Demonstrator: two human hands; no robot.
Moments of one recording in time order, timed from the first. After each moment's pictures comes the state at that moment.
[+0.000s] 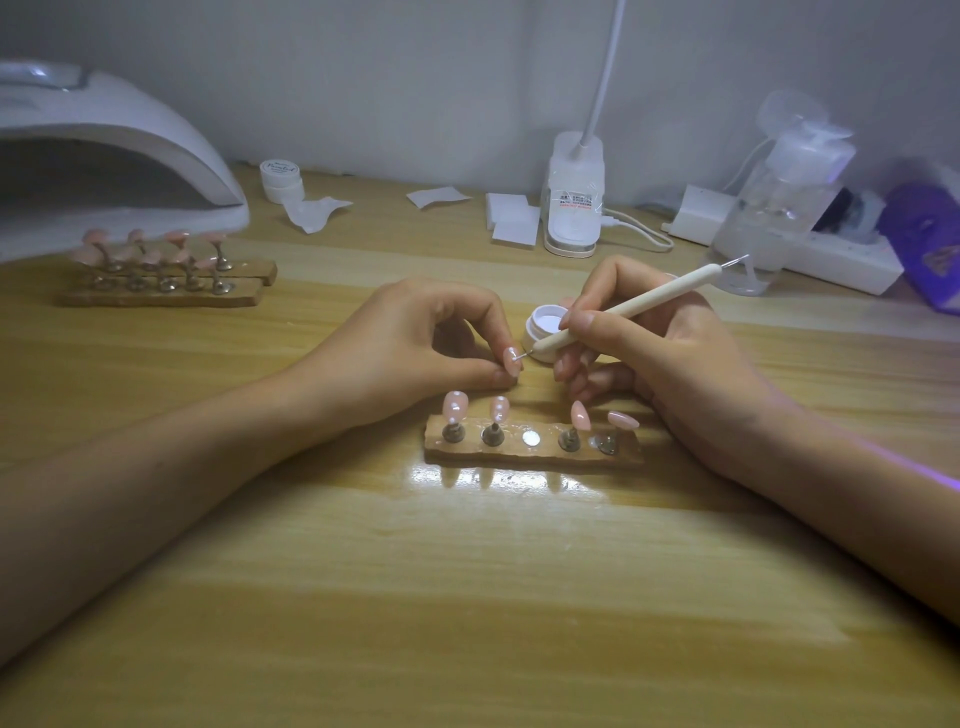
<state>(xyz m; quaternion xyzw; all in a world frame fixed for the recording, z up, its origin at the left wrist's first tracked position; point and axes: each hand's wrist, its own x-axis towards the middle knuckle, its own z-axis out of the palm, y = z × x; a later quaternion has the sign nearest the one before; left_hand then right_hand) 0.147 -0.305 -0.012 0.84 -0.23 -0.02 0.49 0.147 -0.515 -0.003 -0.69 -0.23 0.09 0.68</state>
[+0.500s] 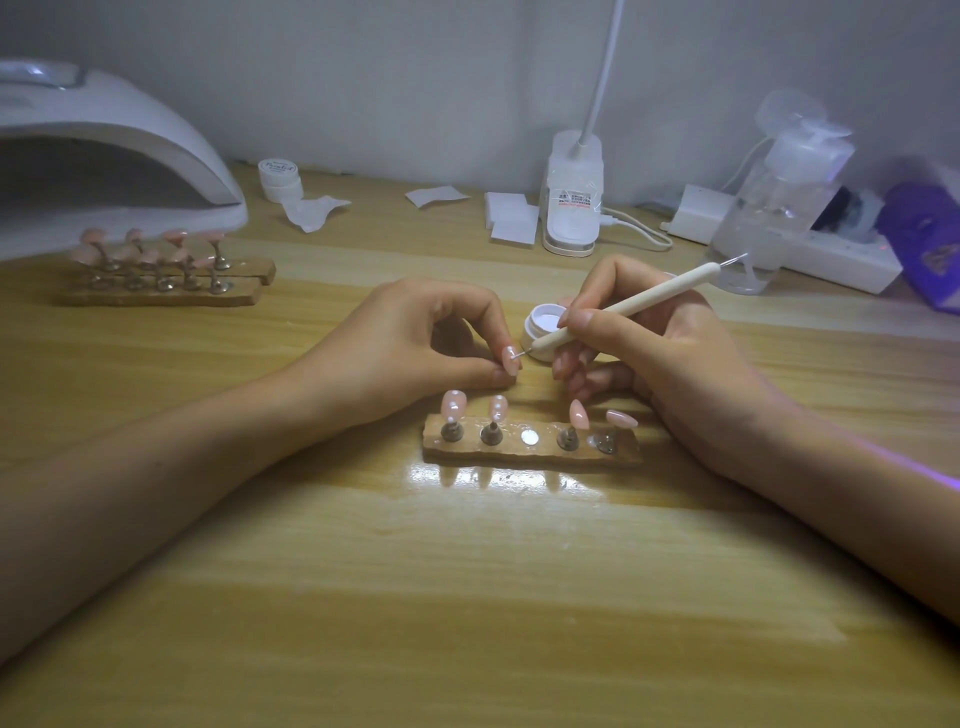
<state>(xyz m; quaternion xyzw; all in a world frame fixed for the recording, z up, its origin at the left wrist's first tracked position) 0.147 -0.305 -0.012 0.84 -0.23 -0.02 0.49 0.147 -0.515 -0.003 -0.69 -0.22 0.09 0.68</state>
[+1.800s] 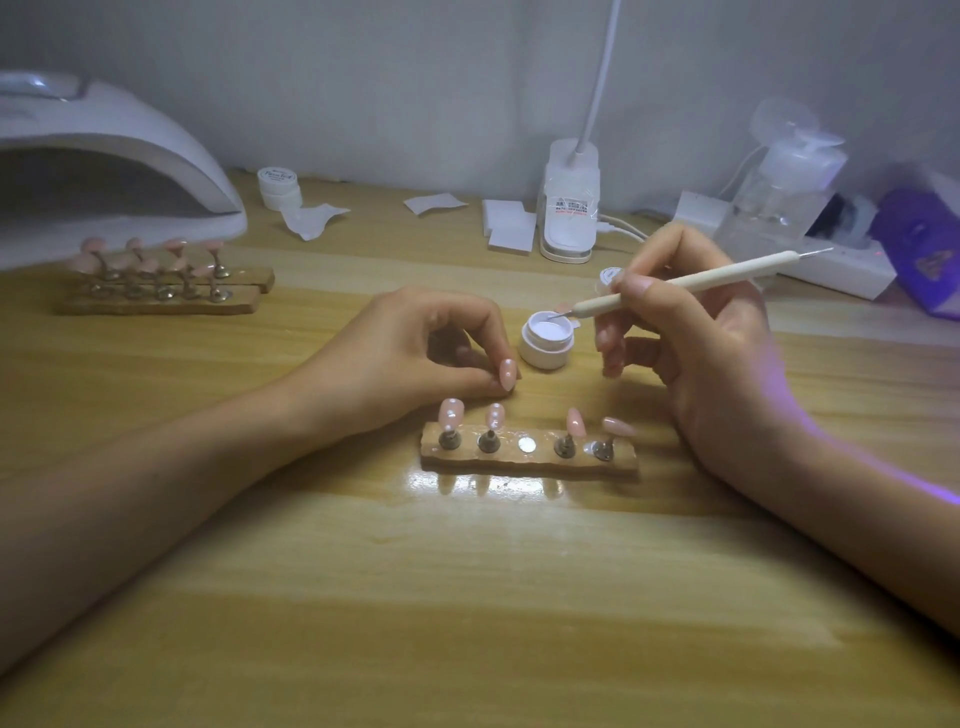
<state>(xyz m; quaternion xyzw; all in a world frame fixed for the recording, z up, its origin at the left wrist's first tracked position) 0.147 -0.304 -0.012 0.83 -0.25 -0.03 0.49 0.146 -0.520 -0.002 -0.66 -0.23 -0.05 0.71</state>
